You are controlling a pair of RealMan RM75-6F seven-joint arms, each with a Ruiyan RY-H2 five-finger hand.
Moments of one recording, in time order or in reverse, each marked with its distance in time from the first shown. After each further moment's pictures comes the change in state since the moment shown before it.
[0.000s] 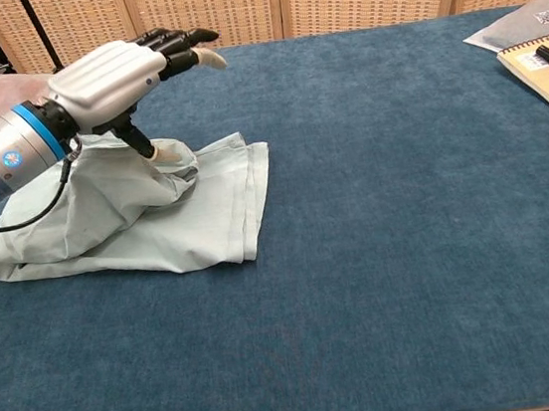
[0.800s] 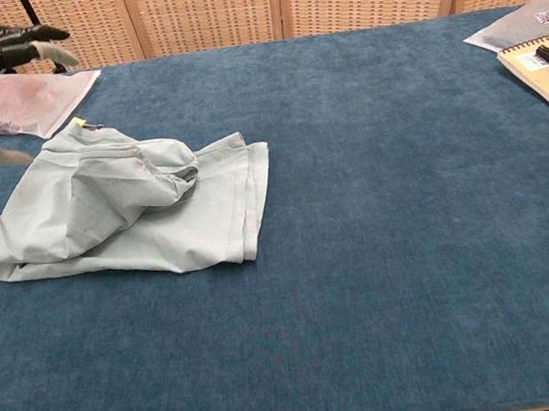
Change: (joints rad) left arm 0.184 0.399 0.083 -0.318 -0.011 0.014 -0.002; right arm -0.001 0.001 -0.010 -0.022 -0.021 0.003 -0.015
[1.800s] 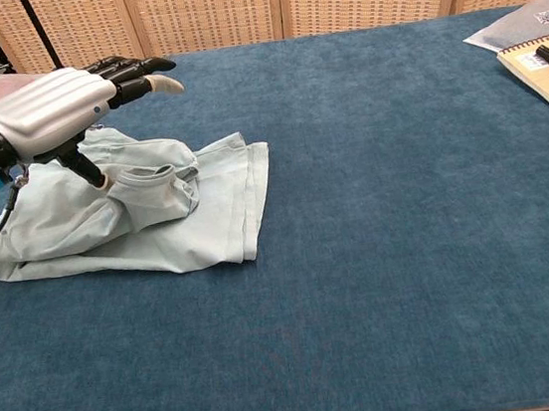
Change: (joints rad) left arm -0.071 -0.247 -0.057 0.093 0.056 -0.020 0.092; right arm -0.004 0.014 0.001 -0.002 -0.005 0.013 0.031
